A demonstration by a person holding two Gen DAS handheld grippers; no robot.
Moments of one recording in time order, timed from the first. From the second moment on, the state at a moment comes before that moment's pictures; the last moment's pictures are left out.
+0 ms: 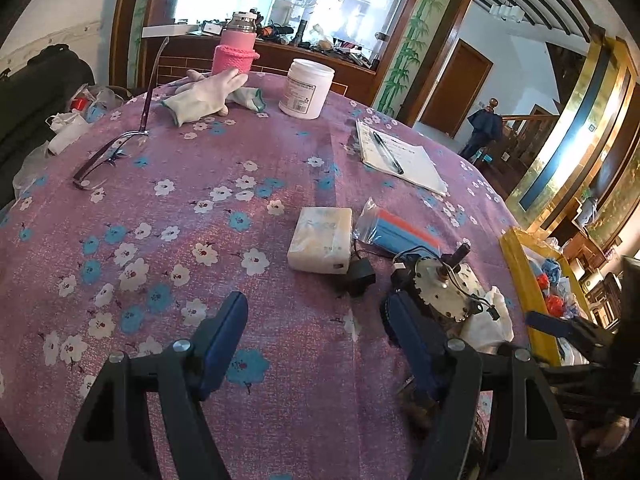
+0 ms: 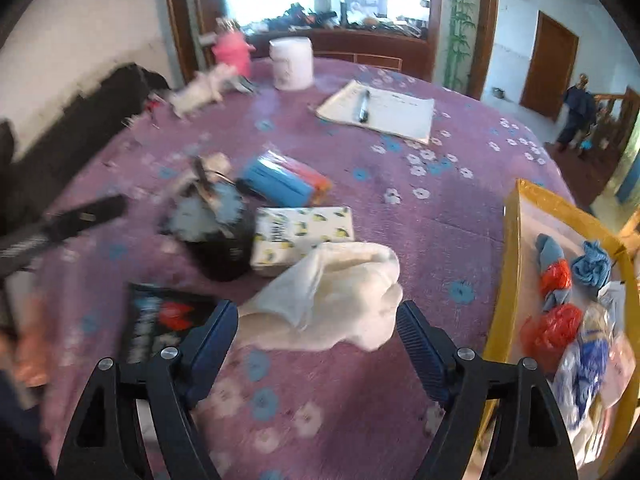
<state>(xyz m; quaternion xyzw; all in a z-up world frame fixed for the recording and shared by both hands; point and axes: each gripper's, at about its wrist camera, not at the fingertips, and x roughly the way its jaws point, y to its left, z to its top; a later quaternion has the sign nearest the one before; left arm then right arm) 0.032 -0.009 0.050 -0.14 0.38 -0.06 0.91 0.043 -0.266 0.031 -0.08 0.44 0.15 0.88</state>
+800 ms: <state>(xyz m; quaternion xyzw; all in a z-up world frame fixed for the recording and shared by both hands) -0.012 -0.059 0.063 -0.13 0.45 -0.11 0.88 0.029 -0.329 0.069 0.07 0.33 0.14 0.93</state>
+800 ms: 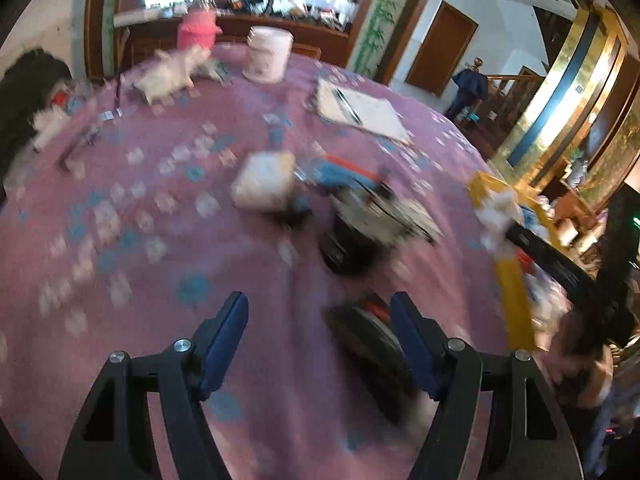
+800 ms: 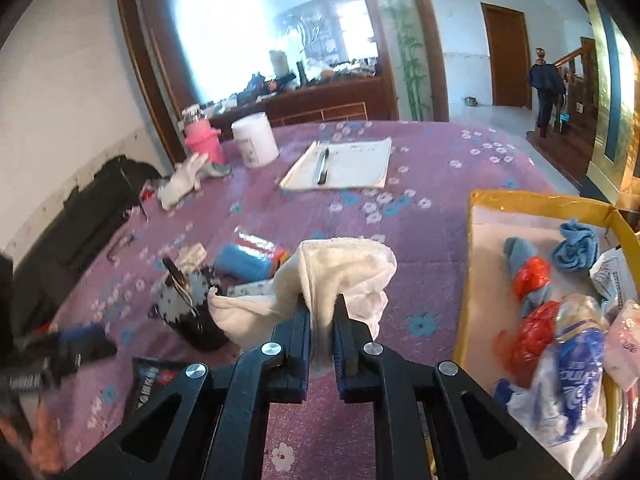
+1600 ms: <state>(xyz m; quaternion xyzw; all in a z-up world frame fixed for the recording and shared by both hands) -0.020 -0.143 0.018 -0.06 0.49 -0.10 0.86 0.014 -0.322 0.080 0.08 0.31 0.17 0.93</state>
